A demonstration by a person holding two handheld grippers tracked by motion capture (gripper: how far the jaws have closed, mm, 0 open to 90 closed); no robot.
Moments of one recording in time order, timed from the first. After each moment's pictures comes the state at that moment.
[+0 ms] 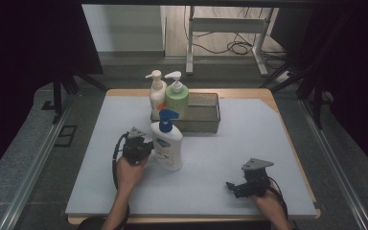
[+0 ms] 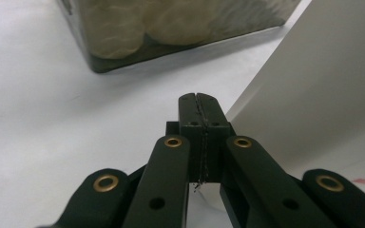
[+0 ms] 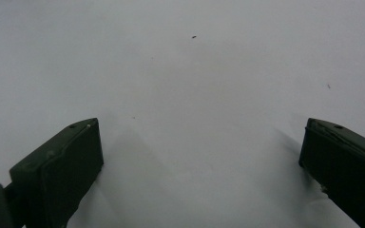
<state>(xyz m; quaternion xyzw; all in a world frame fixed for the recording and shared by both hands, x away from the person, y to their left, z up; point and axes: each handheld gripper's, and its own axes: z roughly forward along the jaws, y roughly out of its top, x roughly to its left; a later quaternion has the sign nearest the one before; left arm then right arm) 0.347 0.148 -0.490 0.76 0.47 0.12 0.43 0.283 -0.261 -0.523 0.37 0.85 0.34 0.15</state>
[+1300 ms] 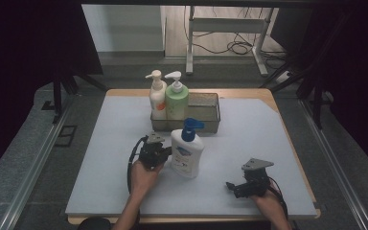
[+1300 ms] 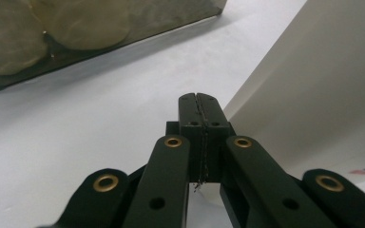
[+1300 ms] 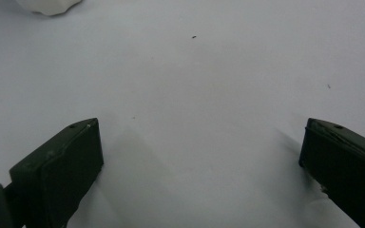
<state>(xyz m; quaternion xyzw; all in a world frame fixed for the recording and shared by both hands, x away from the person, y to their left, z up) 0.333 0.096 -0.485 0.80 0.42 0.10 0.42 0.283 -0.261 -0.523 0.37 0.85 0.34 0.15</state>
